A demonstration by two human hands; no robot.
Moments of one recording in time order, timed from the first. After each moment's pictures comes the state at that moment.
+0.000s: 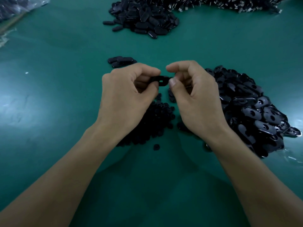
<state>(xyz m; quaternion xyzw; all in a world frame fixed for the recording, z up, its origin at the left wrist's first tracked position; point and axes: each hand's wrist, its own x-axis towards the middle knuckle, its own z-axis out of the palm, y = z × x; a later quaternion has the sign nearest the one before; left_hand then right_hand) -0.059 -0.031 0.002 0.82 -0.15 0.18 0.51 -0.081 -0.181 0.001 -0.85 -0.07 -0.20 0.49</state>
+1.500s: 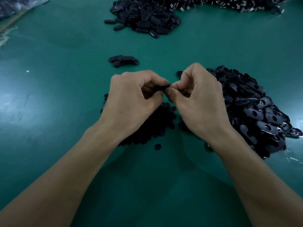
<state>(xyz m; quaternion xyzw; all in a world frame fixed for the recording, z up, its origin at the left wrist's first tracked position) -0.059 -0.029 -0.003 0.83 -0.20 0.13 0.51 -0.083 -0.182 0.003 -0.86 -0.03 -0.18 0.47</state>
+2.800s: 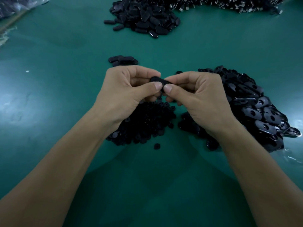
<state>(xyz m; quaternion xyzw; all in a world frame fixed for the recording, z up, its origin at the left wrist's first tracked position) -0.048 -0.019 0.002 0.70 -0.08 -0.06 0.70 -0.076 -0.194 0.003 -0.78 -0.09 -0.08 0.61</state>
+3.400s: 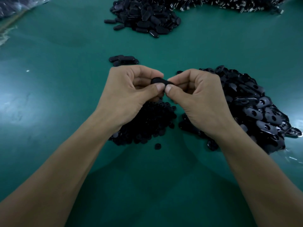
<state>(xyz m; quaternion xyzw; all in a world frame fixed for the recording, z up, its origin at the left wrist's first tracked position) -0.053 -0.021 0.004 0.73 -0.13 -0.03 0.67 -0.079 -0.189 0.005 -0.81 -0.07 -0.11 0.57</state>
